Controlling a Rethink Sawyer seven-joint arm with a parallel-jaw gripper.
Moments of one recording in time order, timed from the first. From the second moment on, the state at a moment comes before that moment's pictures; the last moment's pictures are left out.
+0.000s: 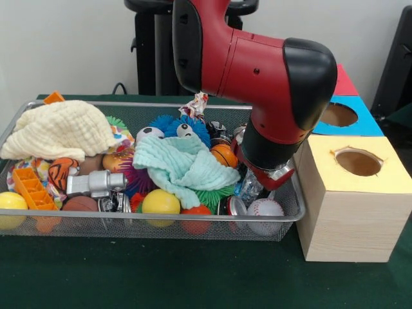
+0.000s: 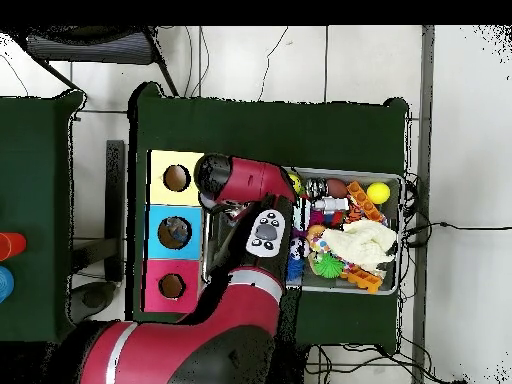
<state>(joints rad) 0.06 -0.13 -0.31 1.13 0.24 0.92 2.44</state>
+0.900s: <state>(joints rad) 0.06 -0.10 -0.33 1.08 0.26 1.00 2.44</state>
